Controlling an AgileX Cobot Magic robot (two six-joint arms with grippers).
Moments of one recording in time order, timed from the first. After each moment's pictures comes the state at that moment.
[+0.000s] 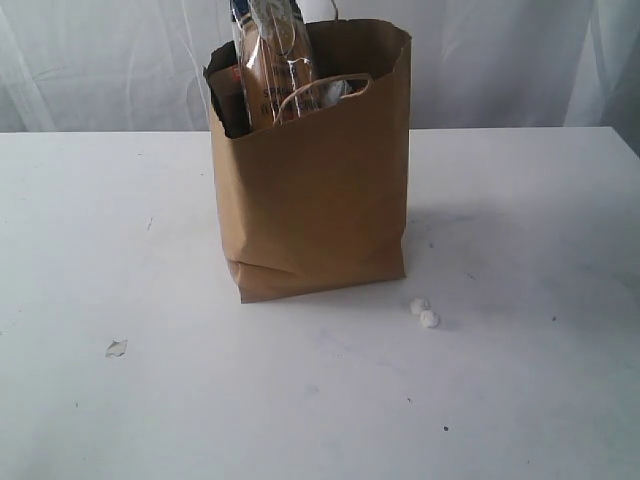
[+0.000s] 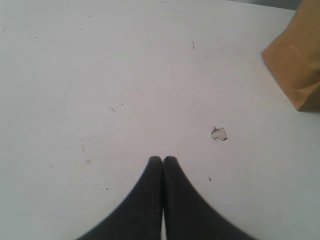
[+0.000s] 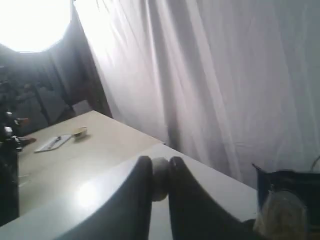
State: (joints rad) left arm -0.07 0.01 0.02 -0.10 0.42 -0.08; right arm 0.28 1.46 -1.41 1.63 0.74 -1.29
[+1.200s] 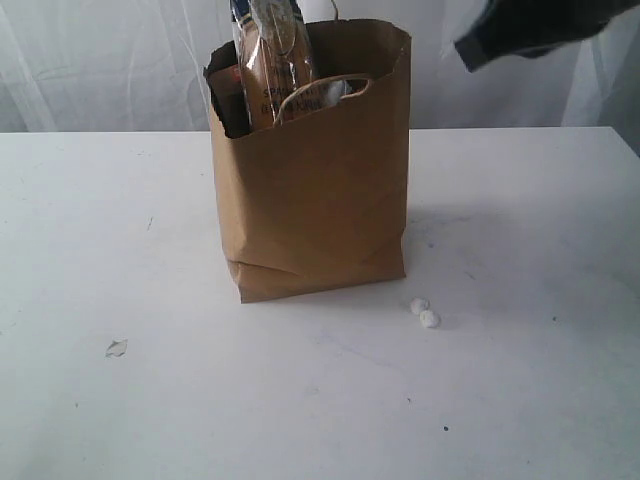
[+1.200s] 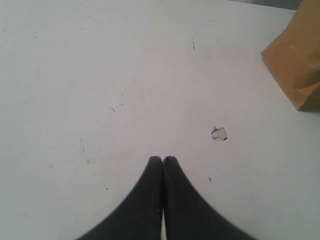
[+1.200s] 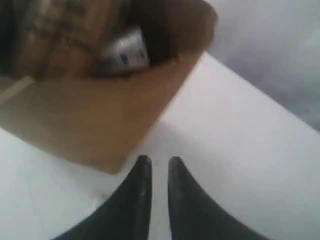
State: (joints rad) left arm -0.07 0.01 0.02 -0.10 0.42 -0.08; right arm 0.31 1.38 -1.42 0.09 0.86 -0.44
